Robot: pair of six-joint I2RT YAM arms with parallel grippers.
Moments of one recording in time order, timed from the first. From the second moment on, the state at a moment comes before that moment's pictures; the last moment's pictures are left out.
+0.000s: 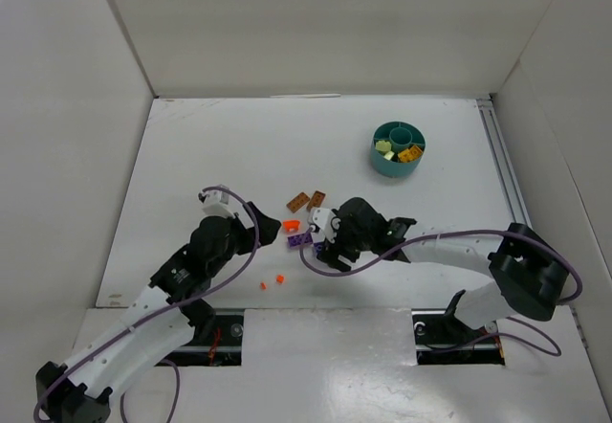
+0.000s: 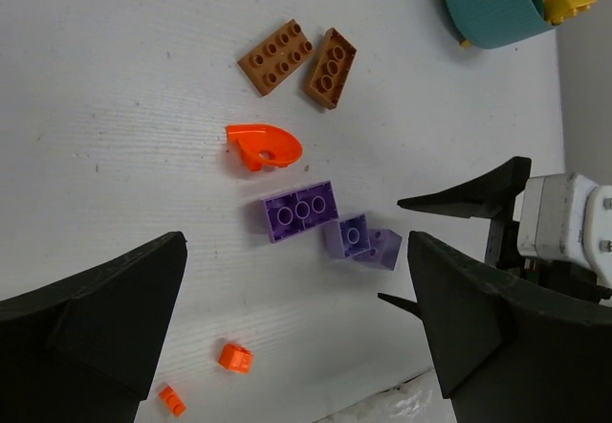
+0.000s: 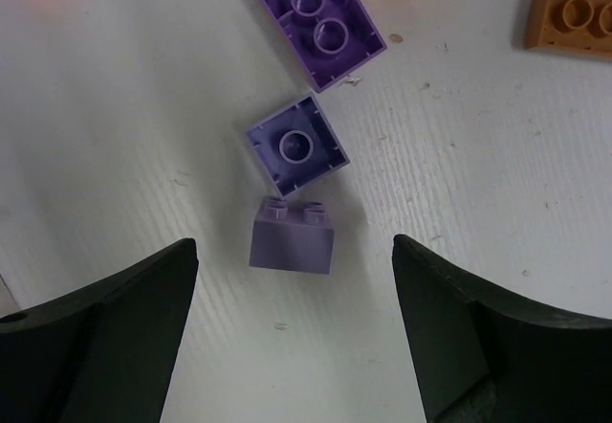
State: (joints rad) left arm -0.65 0.54 0.41 -0.33 -0.18 -0.84; right arm 0.92 1.44 0.74 -0.15 -0.17 -0.29
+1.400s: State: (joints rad) left arm -0.65 0.71 0.39 -0.23 -0.07 -0.82; right arm 0.63 1.29 0.99 -0.20 -0.02 -0.27
